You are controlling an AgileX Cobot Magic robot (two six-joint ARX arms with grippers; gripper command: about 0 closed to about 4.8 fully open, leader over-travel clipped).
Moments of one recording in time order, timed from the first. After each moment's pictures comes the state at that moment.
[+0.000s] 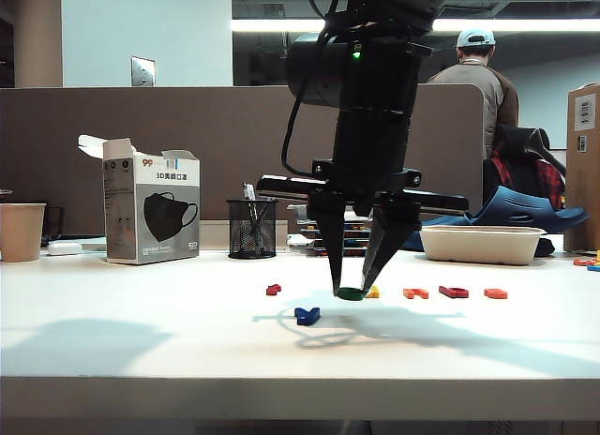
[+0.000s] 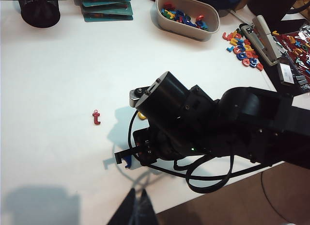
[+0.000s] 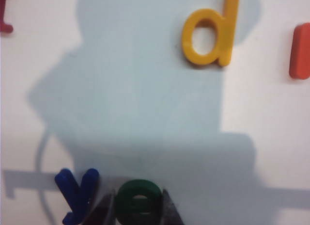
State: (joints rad) left arm -0.96 1.19 1.60 -1.04 -0.31 -0.55; right arm 0.68 1.93 1.42 -0.77 0.06 0.65
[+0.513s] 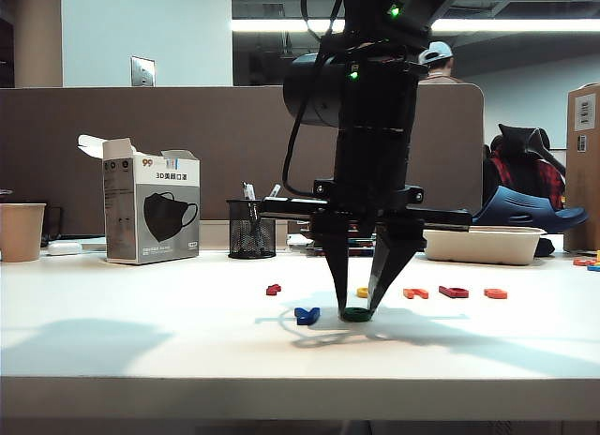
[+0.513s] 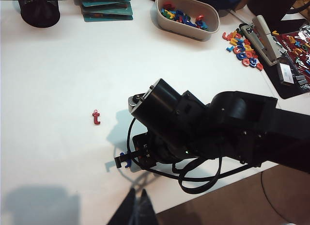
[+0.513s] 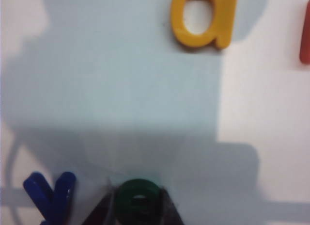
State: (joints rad) left arm -0.96 1.19 1.60 -1.04 -0.31 -0.55; right arm 0.68 1.97 1.41 -0.78 0.06 0.65
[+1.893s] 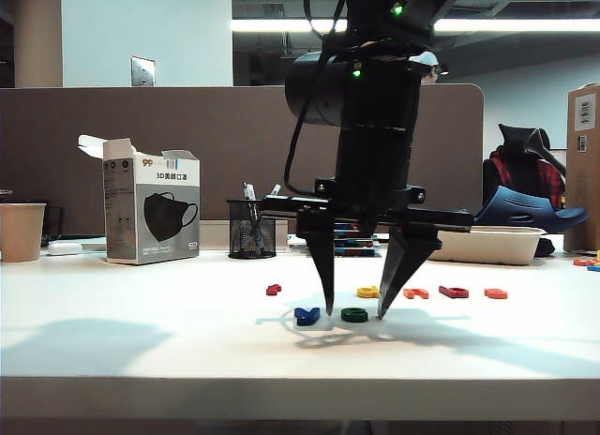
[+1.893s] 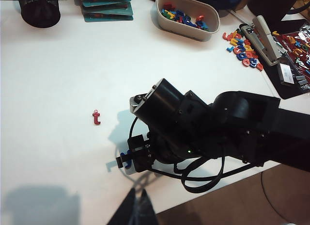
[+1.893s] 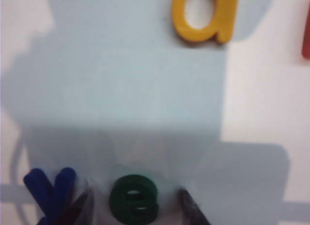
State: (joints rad) left arm -0.96 1.19 1.60 -1.04 -0.31 -0.55; right arm 0.68 1.96 1.40 -0.78 0.05 0.65
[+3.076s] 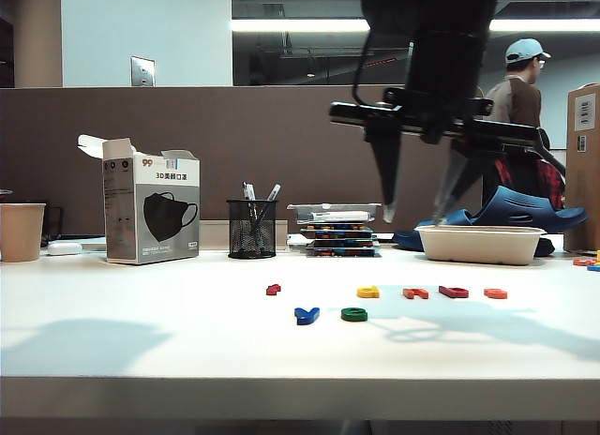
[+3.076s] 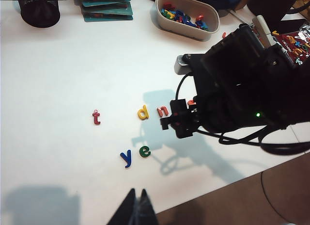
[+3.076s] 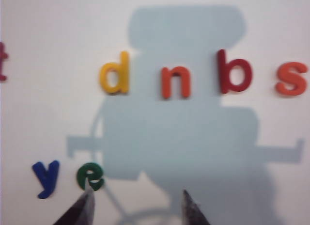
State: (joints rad) left arm -0.96 1.19 1.60 -1.04 -0.31 -0.55; right arm 0.53 1.74 1.40 -0.87 0.05 0.57
